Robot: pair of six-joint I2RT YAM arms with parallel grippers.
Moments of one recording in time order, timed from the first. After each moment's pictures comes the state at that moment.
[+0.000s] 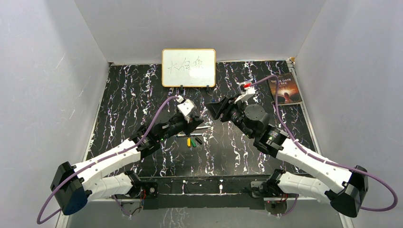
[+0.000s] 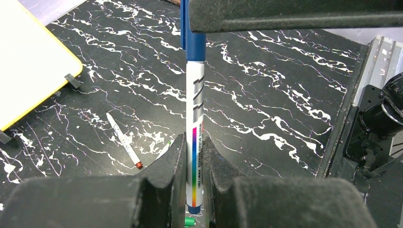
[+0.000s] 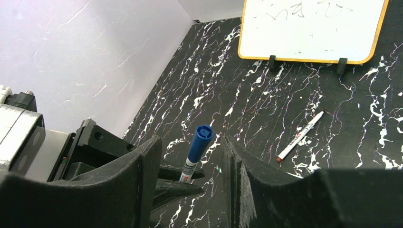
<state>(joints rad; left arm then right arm) -0.85 1.04 0.70 0.17 0.14 -0.01 0.85 0.97 0.83 0.09 0.23 0.58</state>
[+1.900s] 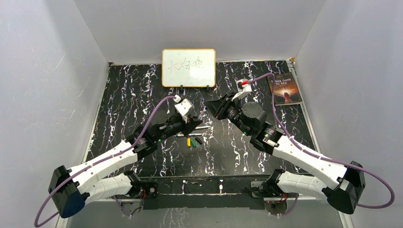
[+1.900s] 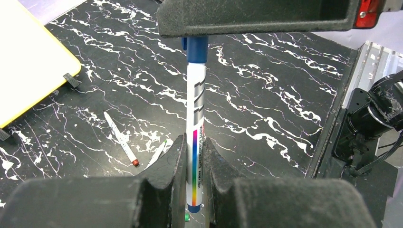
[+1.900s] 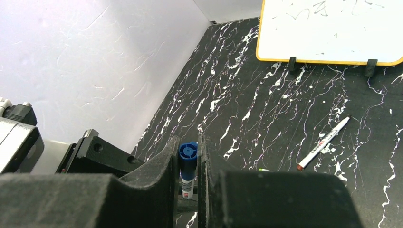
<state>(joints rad) -0.85 0.99 0.70 0.13 0.14 -0.03 0.85 1.02 0.84 0.16 0.18 0.63</state>
